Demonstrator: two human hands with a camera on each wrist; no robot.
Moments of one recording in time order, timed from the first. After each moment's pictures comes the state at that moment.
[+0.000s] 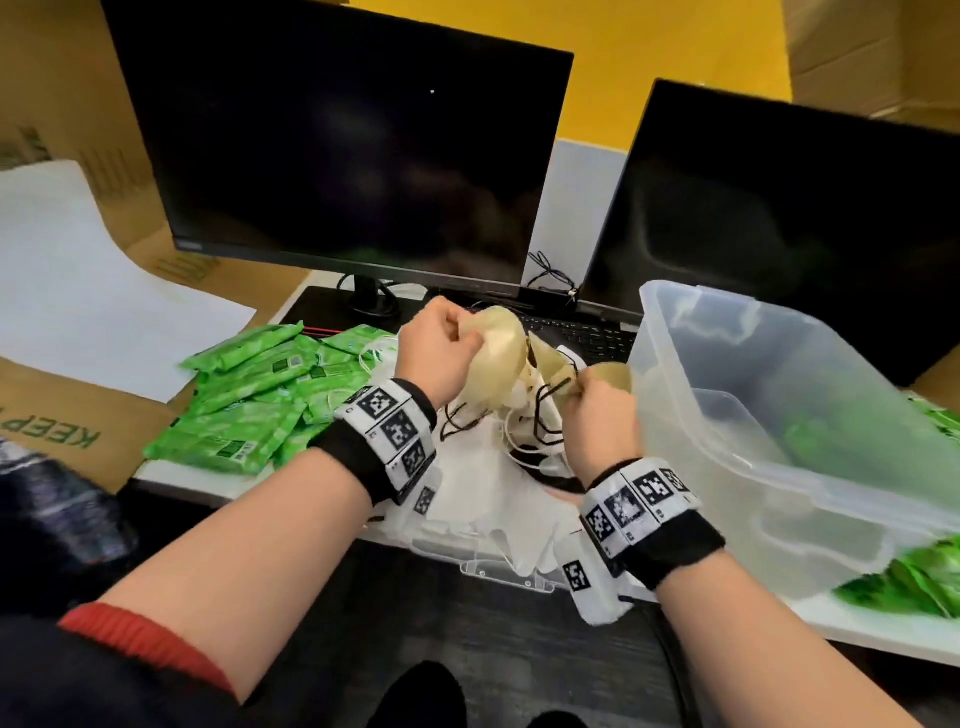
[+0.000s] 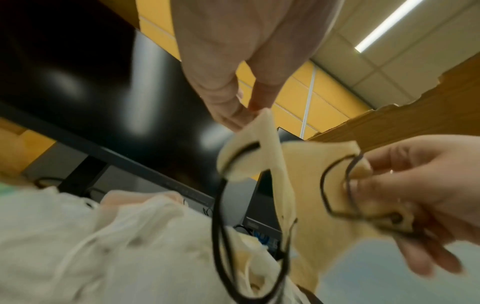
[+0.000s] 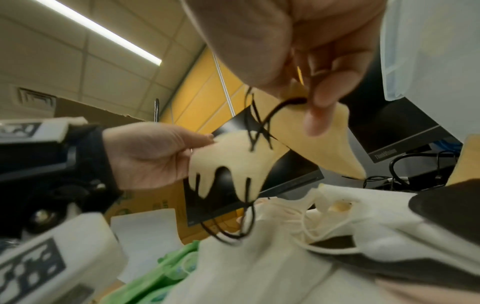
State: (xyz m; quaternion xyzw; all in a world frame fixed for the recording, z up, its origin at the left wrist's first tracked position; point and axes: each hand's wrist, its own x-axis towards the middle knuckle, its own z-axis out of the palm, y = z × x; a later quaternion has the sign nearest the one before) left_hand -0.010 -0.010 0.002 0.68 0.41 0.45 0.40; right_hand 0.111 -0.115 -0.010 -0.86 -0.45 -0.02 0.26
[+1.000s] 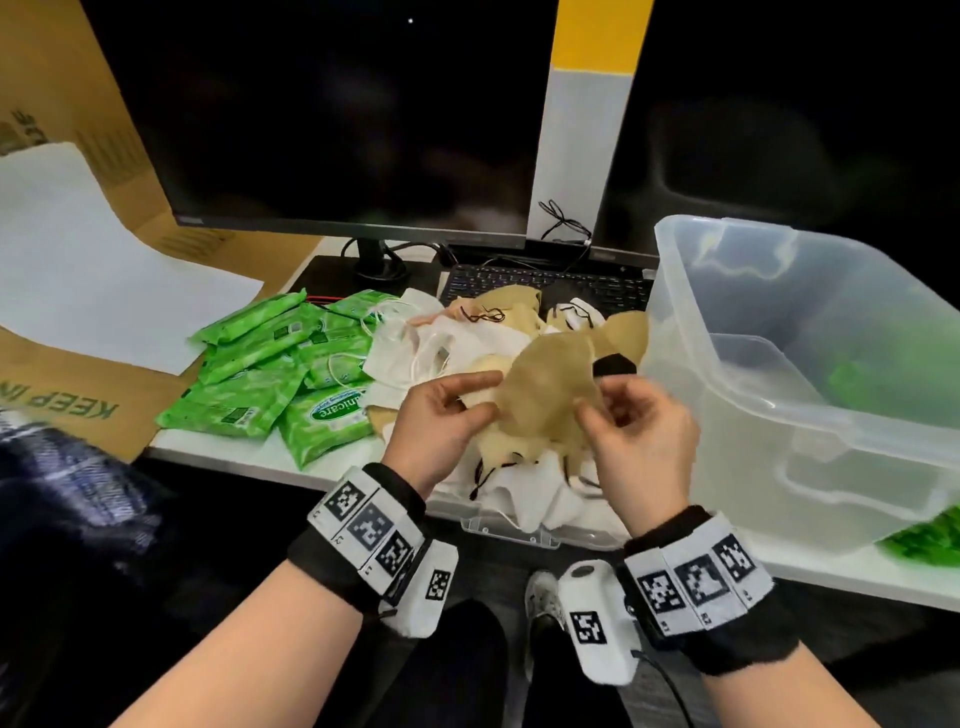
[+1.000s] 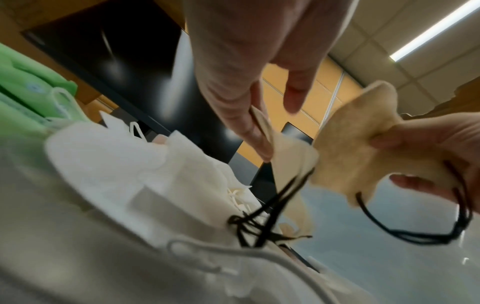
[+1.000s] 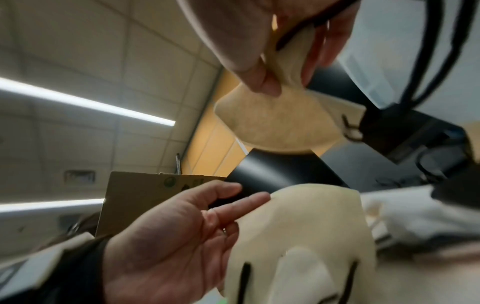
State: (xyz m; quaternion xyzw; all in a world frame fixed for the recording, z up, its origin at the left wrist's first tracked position) left_hand -0.029 -0.084 -0.056 0.60 0.37 0.39 0.59; right_hand 0.105 -0.175 -0.044 -0.70 -0.42 0.02 0.58
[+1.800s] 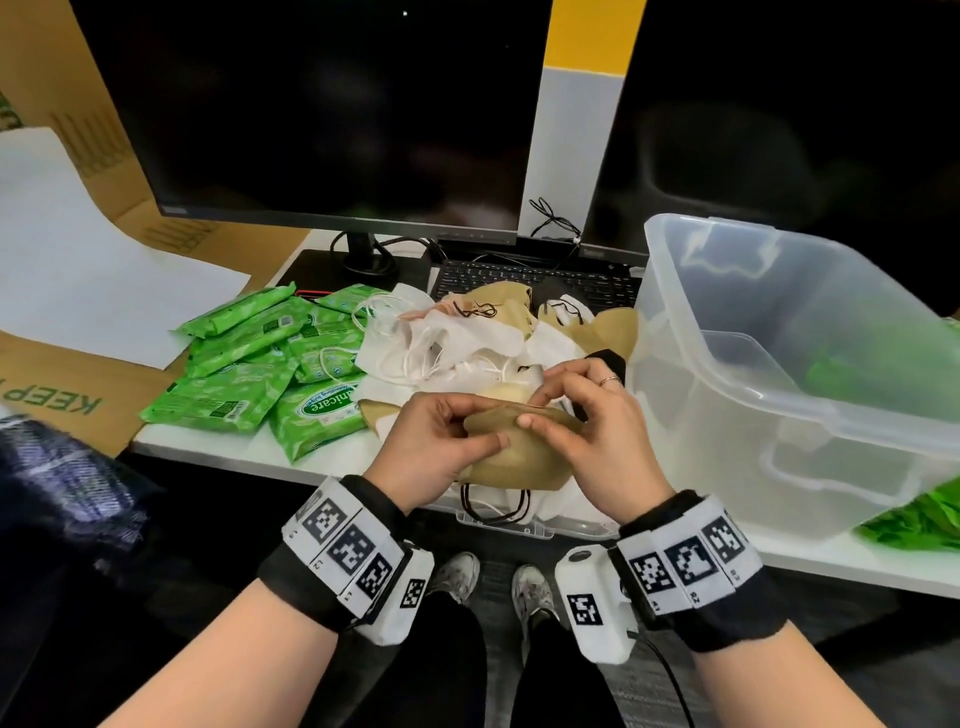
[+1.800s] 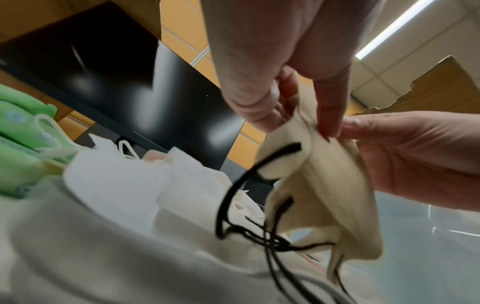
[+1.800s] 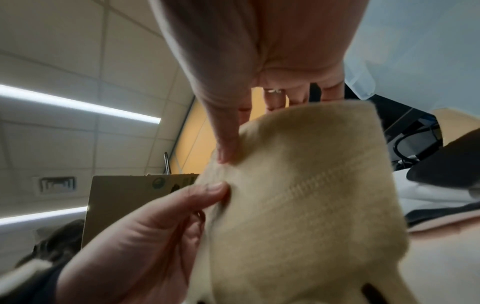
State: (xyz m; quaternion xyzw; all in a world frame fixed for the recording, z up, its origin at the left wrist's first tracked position) left_hand -0.045 -0.097 -0.059 0.65 0.26 0.36 0.62; right_hand 0.098 -0.178 -0.038 -0.65 -0.59 0.12 0.47
